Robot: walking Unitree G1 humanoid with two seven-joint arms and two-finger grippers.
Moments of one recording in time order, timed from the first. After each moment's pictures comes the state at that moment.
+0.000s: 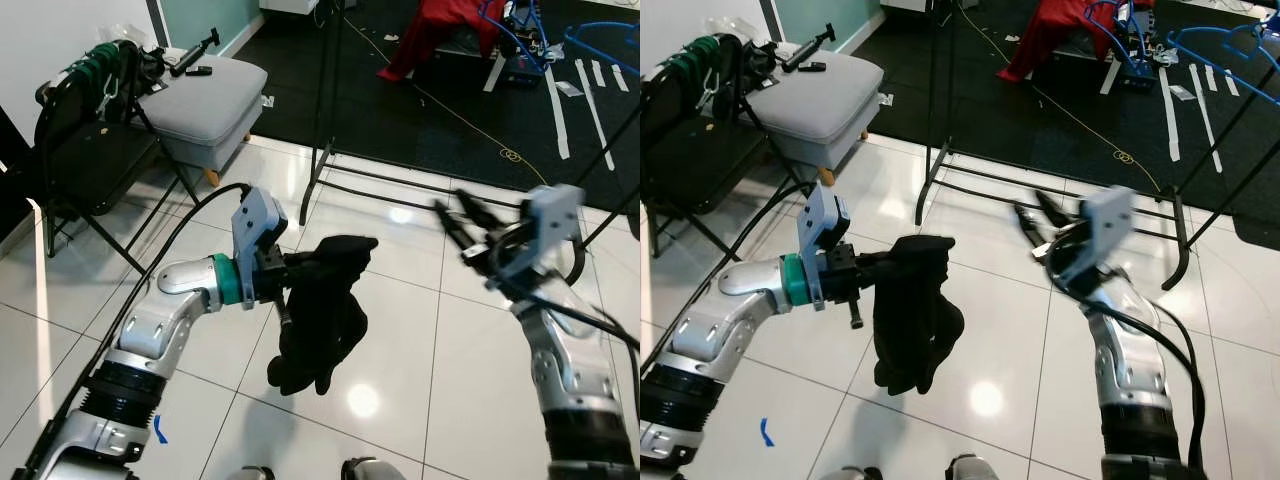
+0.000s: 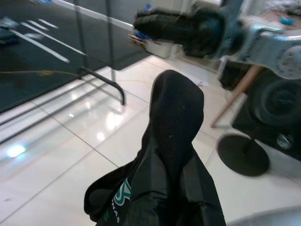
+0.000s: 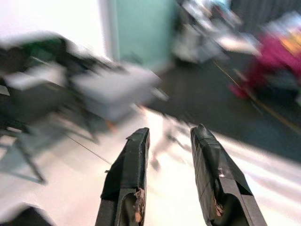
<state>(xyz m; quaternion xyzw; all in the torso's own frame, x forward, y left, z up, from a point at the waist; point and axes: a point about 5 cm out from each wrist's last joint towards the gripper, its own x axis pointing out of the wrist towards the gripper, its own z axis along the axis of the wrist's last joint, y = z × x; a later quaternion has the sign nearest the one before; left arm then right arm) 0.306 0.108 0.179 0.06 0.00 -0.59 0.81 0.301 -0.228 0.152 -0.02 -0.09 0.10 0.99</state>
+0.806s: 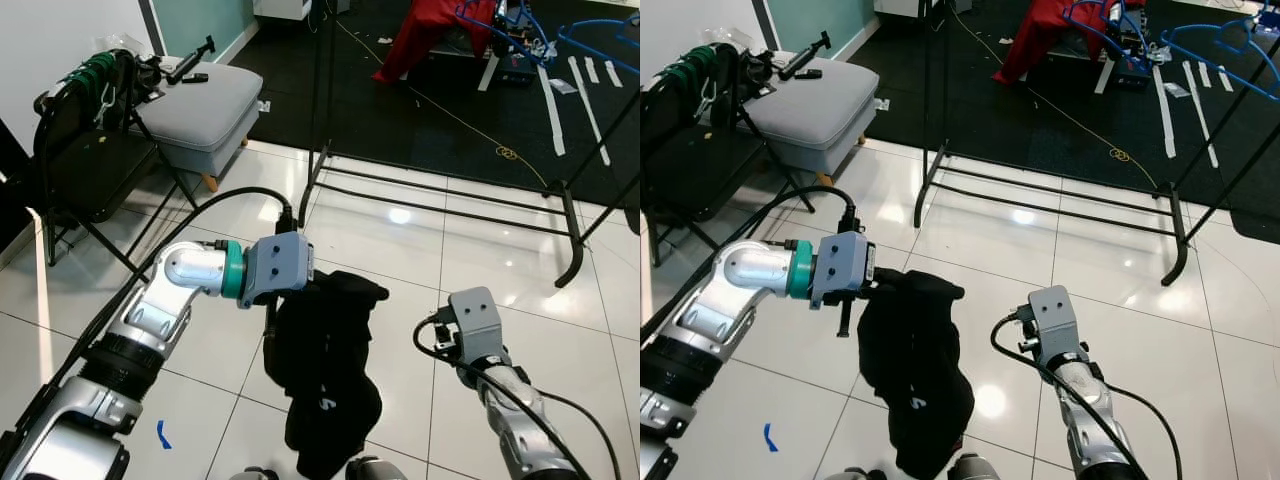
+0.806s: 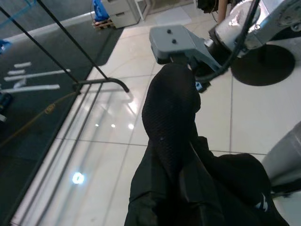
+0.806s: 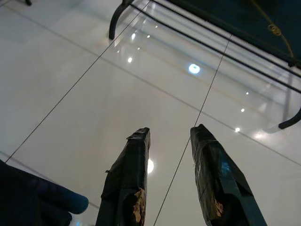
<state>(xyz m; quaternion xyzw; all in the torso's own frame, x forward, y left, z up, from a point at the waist) 0.316 0.097 0.196 0.33 -0.11 -0.62 0.70 0.276 -0.206 0.045 -0.13 0.15 0.02 0.98</state>
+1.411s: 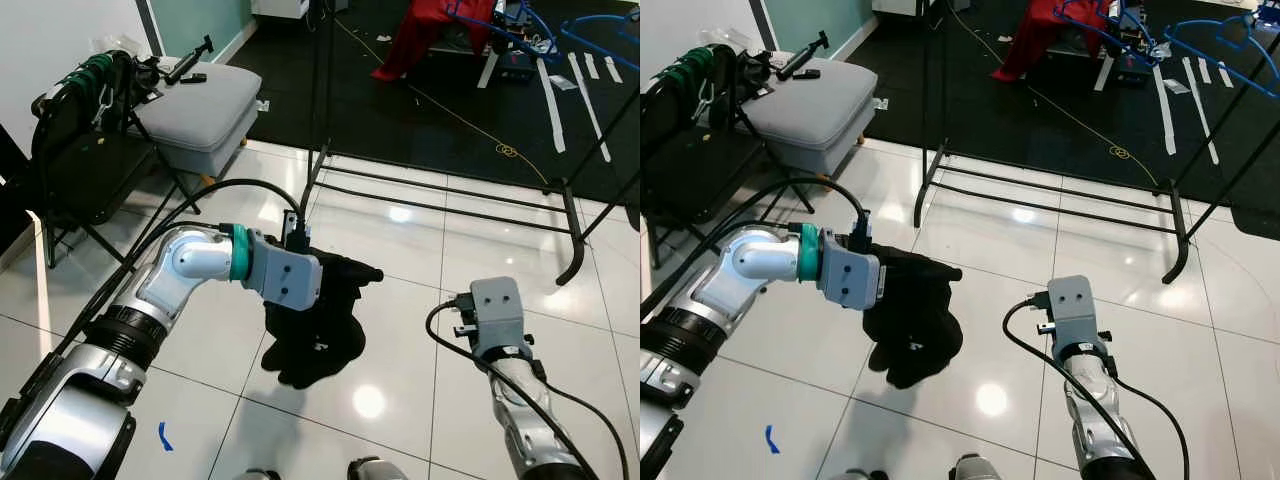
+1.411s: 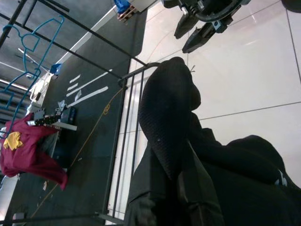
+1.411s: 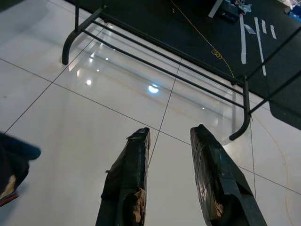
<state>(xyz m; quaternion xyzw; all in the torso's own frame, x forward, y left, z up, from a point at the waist) 0.330 0.098 0.194 0.46 -0.21 -0.54 0.67 0.283 -0.220 0.059 -0.18 0.08 -0.06 0.98</state>
